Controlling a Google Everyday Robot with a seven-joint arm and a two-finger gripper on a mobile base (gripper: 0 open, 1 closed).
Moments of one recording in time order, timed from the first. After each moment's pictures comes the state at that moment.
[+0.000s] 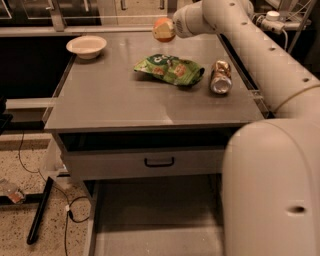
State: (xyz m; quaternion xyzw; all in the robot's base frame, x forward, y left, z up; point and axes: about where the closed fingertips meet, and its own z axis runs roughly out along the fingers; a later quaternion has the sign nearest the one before) arm 0.880 -0.037 0.949 -0.31 0.78 0.14 0.53
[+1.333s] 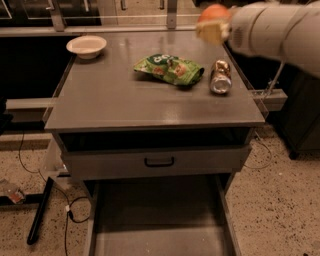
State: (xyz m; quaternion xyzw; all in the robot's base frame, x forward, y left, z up) arm 0.662 -0.143 1.043 -0.23 0.74 0.07 0.63
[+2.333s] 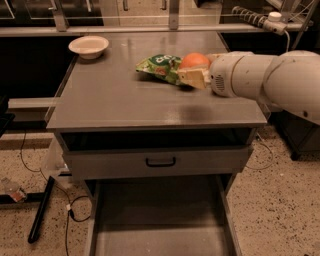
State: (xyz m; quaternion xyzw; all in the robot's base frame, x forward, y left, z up) arm 0.621 -0.105 0.952 -0.27 0.77 0.11 0.57
